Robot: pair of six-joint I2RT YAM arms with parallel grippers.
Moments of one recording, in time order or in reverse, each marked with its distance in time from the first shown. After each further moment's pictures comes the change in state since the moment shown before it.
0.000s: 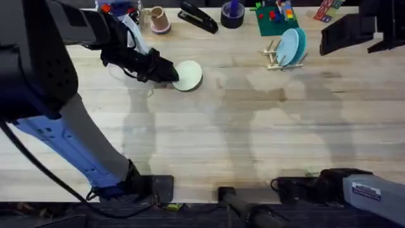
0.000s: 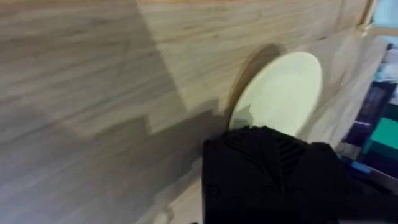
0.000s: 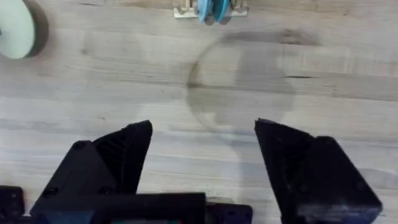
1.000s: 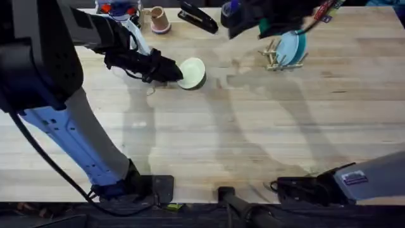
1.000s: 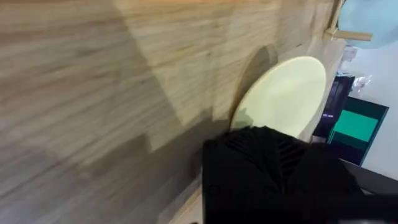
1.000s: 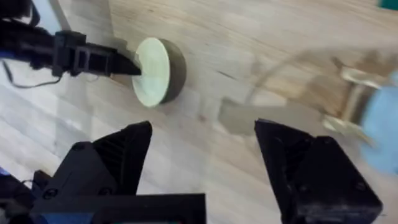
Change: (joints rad) left arm 0.004 0.068 0.015 0.024 0.122 0.000; right arm 0.295 0.382 0.003 0.473 -0.300 0.152
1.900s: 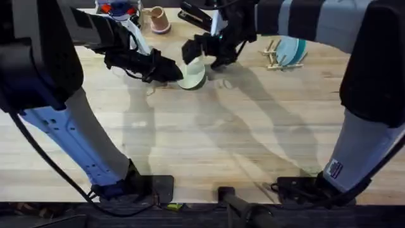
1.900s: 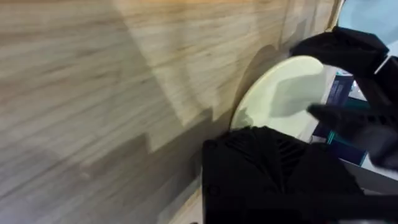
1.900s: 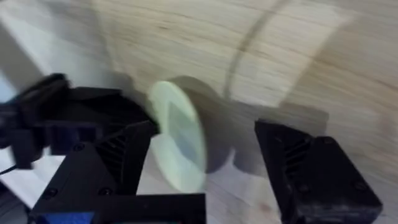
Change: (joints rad) left arm 0.000 0.000 0.000 0.000 0.000 0.000; right arm 0.209 0.420 0.001 0.394 -0.033 0.312
